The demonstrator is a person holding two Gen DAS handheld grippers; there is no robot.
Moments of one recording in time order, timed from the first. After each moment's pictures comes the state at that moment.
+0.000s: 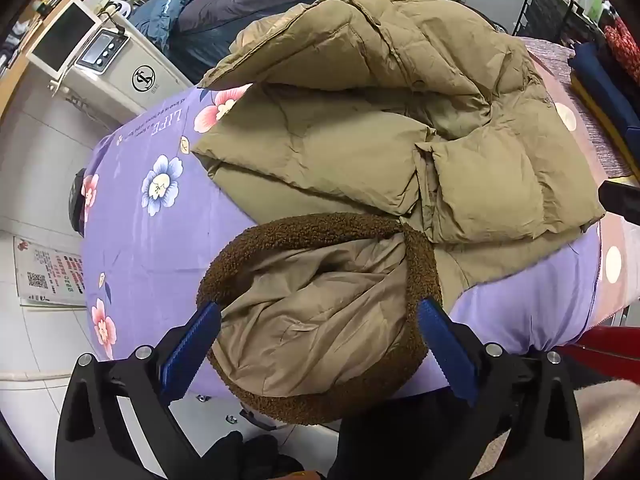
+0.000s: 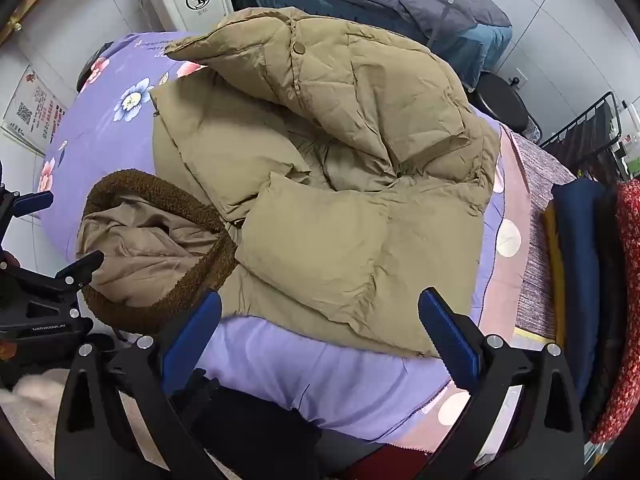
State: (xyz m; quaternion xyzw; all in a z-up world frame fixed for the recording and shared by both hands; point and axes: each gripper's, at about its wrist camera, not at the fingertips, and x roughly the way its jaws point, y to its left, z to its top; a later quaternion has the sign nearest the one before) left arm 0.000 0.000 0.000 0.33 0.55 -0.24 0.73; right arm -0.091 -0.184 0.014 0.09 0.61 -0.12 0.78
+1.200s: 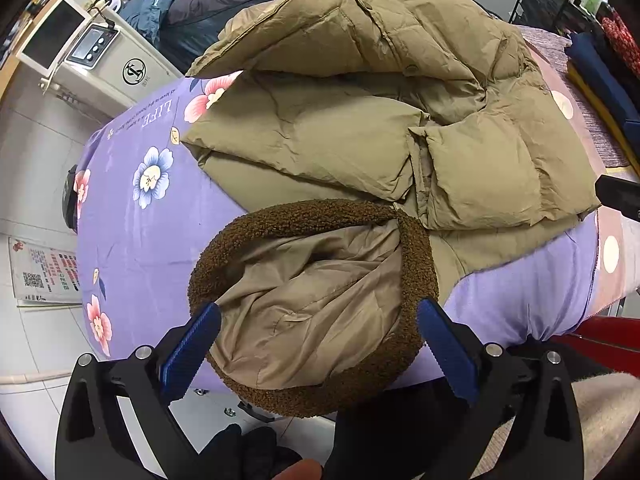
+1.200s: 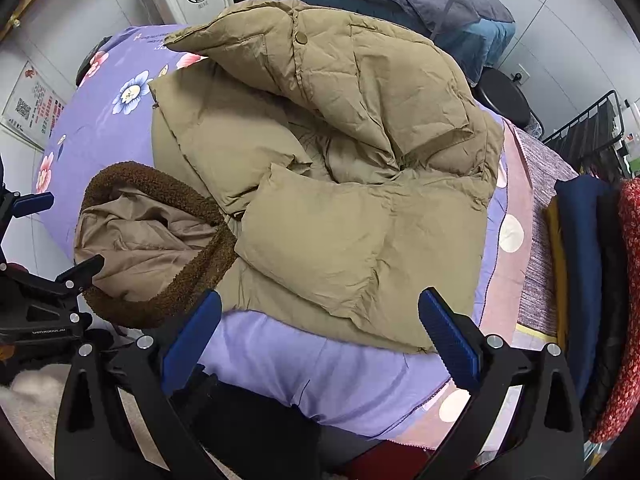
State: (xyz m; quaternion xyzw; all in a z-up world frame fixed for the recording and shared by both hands) left arm -0.005 0.002 -0.011 0.33 0.56 -0.24 0.72; right arm -0.091 -0.182 0.006 0.09 0.62 -0.11 0.77
